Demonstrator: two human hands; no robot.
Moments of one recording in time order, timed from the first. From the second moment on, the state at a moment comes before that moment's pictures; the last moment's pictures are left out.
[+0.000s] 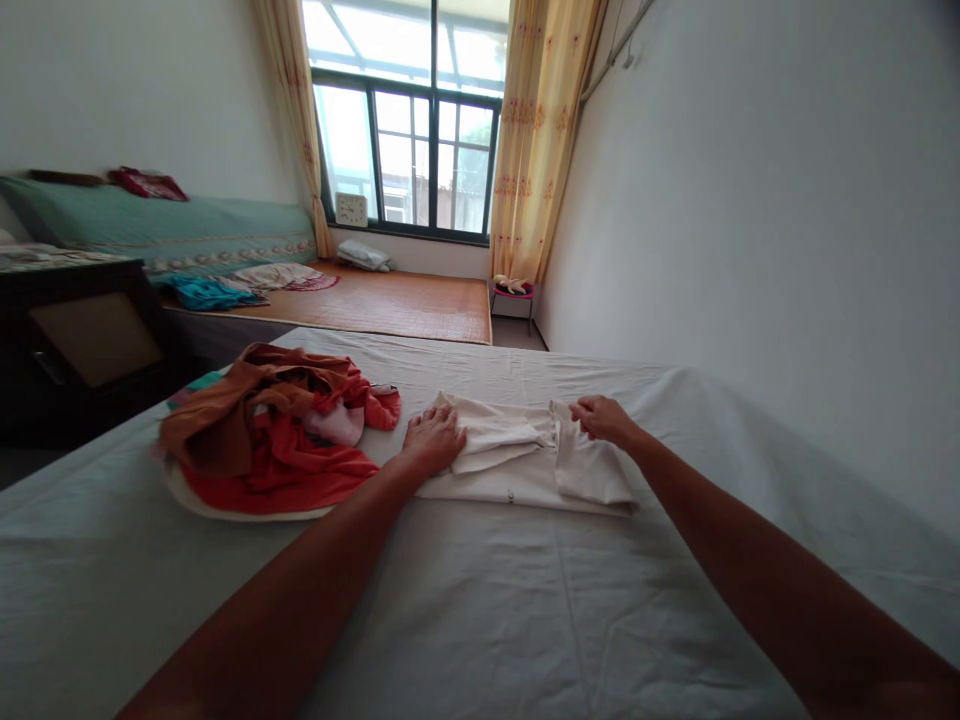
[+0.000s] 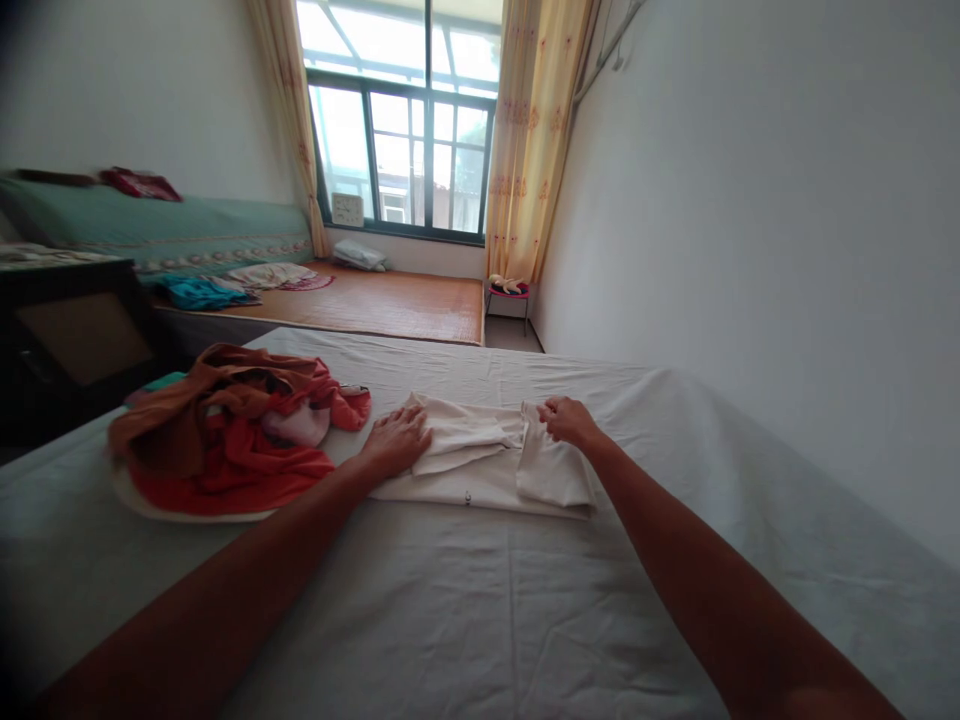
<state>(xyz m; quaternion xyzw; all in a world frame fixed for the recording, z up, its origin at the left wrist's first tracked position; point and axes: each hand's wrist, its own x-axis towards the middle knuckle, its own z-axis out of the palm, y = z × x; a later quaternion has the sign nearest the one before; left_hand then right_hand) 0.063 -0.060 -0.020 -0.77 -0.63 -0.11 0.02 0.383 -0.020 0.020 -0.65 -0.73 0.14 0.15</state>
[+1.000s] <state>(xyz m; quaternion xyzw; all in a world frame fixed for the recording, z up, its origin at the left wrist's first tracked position) 0.058 -0.058 -0.008 -0.79 -0.56 -0.26 0.02 0.418 -0.082 0.014 -0.56 -0.52 0.55 0.34</state>
